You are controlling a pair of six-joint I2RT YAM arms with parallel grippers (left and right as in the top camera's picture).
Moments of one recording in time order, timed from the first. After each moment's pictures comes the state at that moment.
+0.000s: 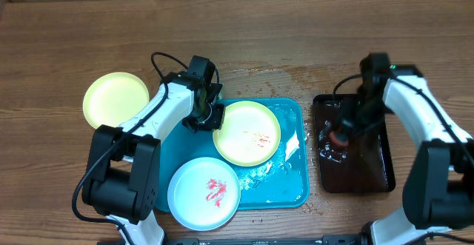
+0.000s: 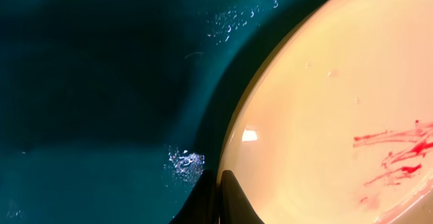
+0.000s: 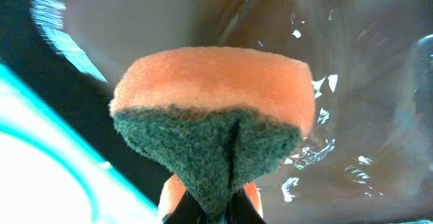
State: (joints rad) left arm -0.30 1.88 1.21 -0.82 0.20 -0.13; right arm 0.00 1.76 1.24 -1.14 -0.17 0.47
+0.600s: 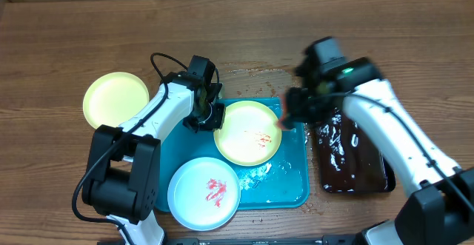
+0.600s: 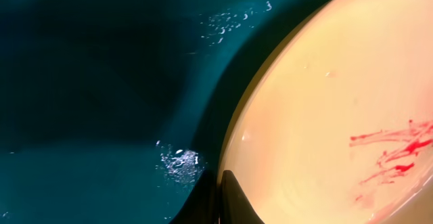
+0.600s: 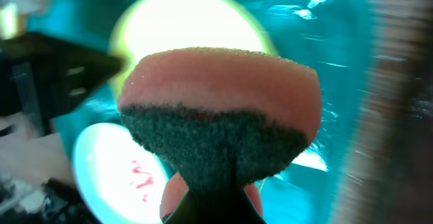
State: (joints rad) left arm -0.30 1.88 1.21 -0.82 0.22 -0.15; right arm 0.41 1.66 1.37 -1.05 -0.36 0.42
